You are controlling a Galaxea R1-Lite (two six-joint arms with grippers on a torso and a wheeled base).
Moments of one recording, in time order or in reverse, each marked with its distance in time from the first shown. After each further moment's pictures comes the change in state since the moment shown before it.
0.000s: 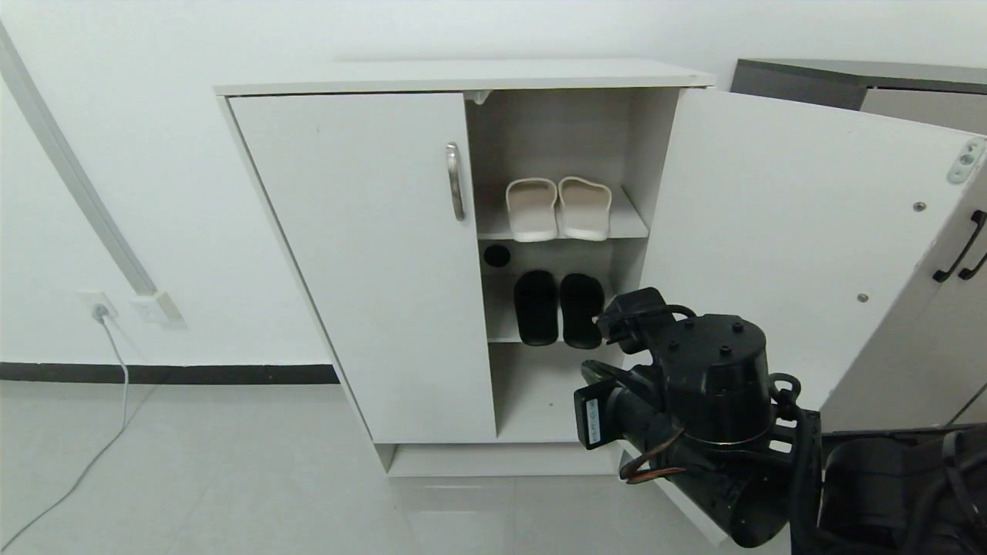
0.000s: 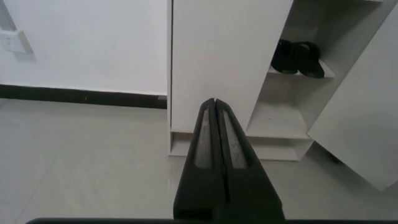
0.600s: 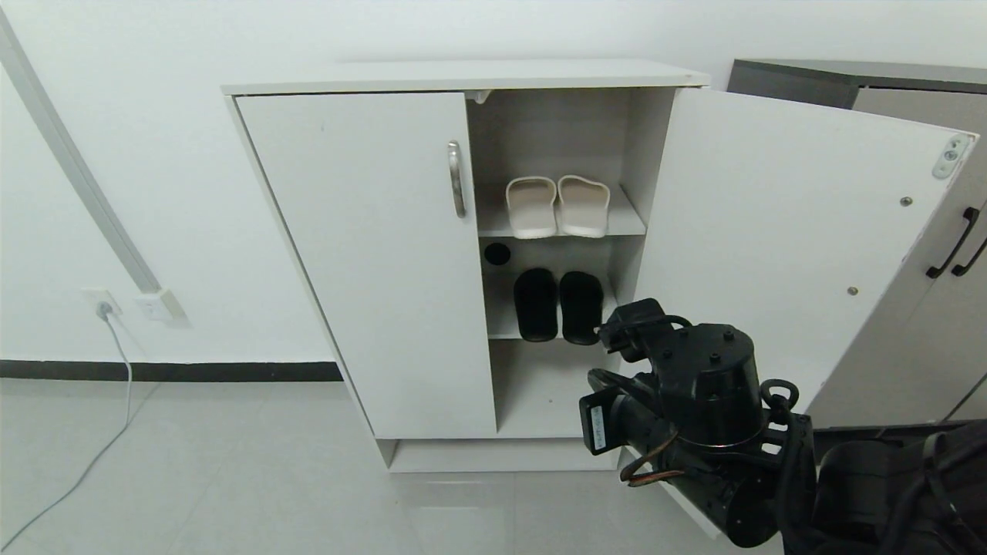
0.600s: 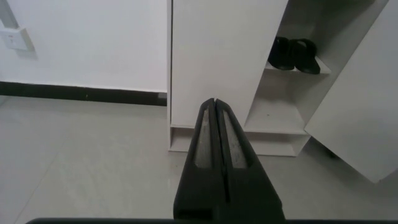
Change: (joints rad) left arm 0.000 0.000 0.000 0.000 0.000 -0.003; right arm -0.015 0.020 0.022 0.000 -0.001 -0.004
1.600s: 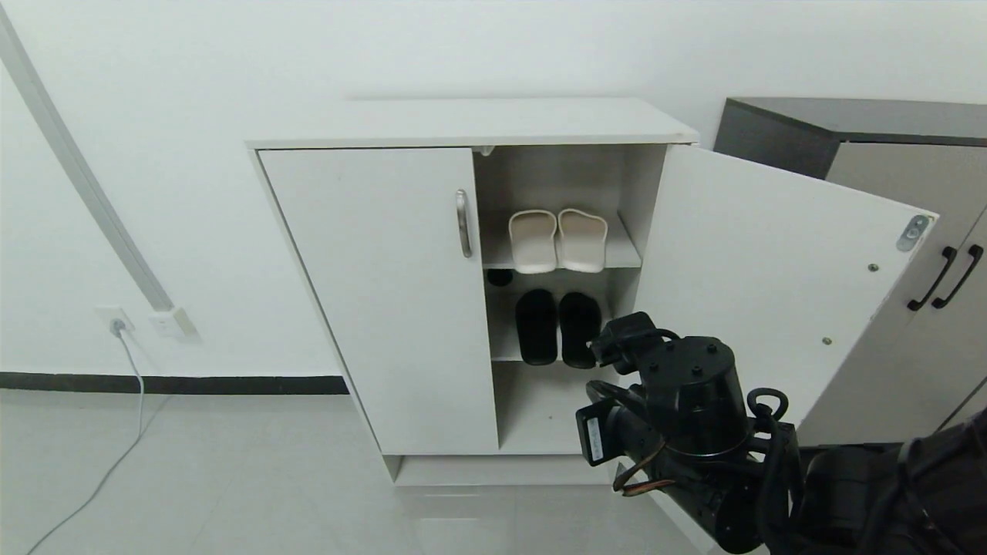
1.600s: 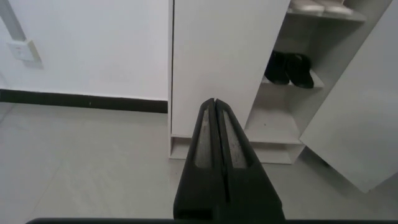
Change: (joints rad) left arm -0.001 0.000 0.000 0.000 0.000 0.000; right arm -0.012 0.029 0.008 0.000 0.001 -0.001
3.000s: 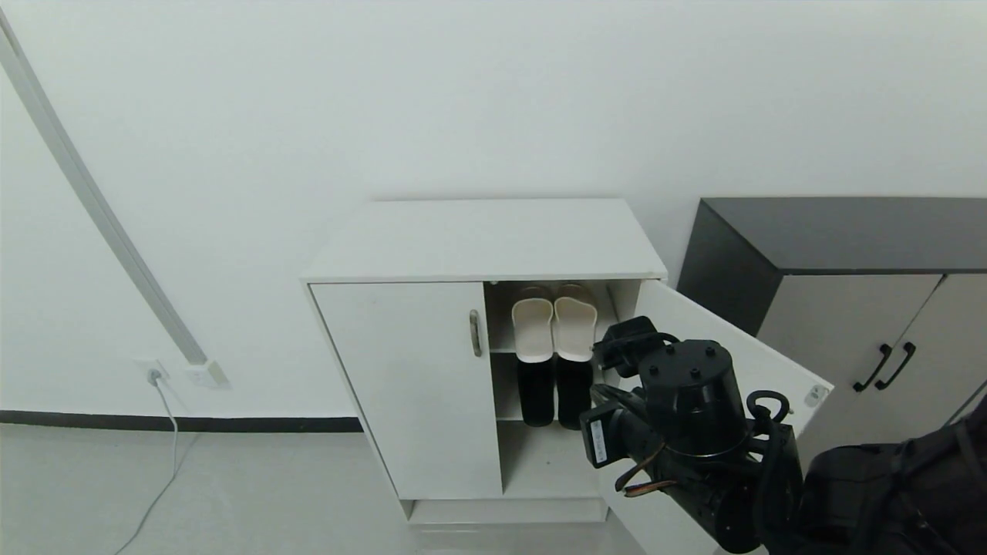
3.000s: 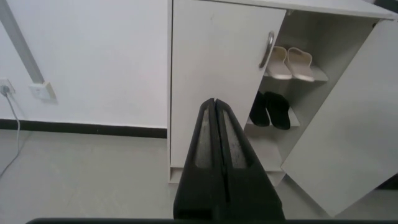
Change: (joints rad) left arm 0.001 0.000 0.000 0.000 0.000 0.001; right arm -0.003 0.009 0.011 0.001 -0.001 -0.001
